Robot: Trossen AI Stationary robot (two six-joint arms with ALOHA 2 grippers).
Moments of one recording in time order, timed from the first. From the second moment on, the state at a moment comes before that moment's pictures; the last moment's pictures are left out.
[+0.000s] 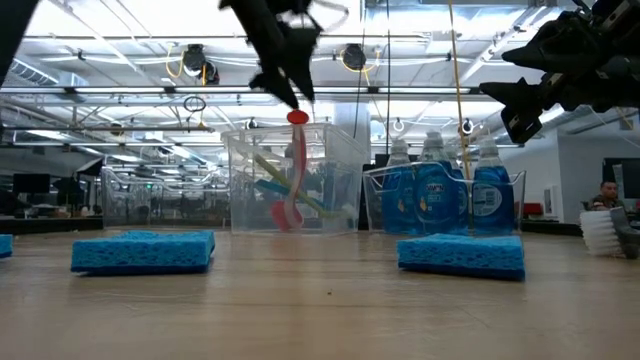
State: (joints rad) left arm 0.41 1.76 1.75 -0.91 -0.01 -0.15; right arm -0.02 0.45 0.02 0.48 -0.18 0.46
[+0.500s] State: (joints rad) left arm 0.28 1.39 1.75 -0.95 -0.01 -0.22; right arm -0.02 0.45 0.02 0.48 -0.18 0.48
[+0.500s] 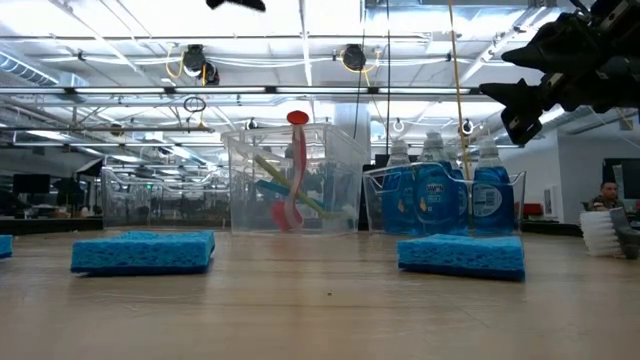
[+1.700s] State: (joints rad) left arm -0.02 0.54 0.73 -0.46 -0.18 -0.37; right arm 0.08 0.59 0.47 -0.10 -0.20 0.50
